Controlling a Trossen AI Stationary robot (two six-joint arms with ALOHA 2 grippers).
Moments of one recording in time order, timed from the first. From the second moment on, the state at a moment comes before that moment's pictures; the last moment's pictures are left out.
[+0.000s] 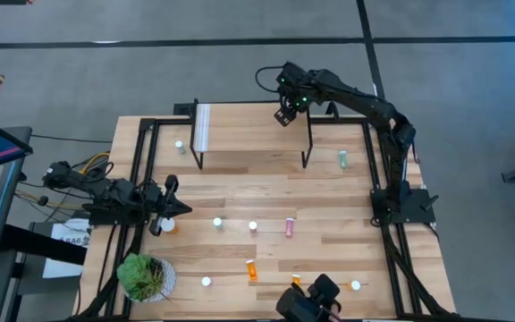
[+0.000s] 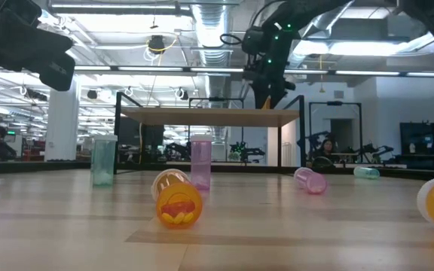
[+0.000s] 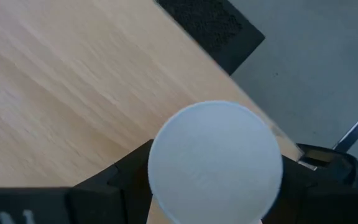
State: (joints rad) left arm -0.33 0.04 0.02 0.01 -0.15 -0.14; right arm -0.65 1.95 1.88 -1.04 0.13 0.10
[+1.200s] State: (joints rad) left arm -0.33 0.04 0.02 0.01 -0.15 -0.14; right arm -0.64 1.95 1.88 -1.08 0.13 0.07
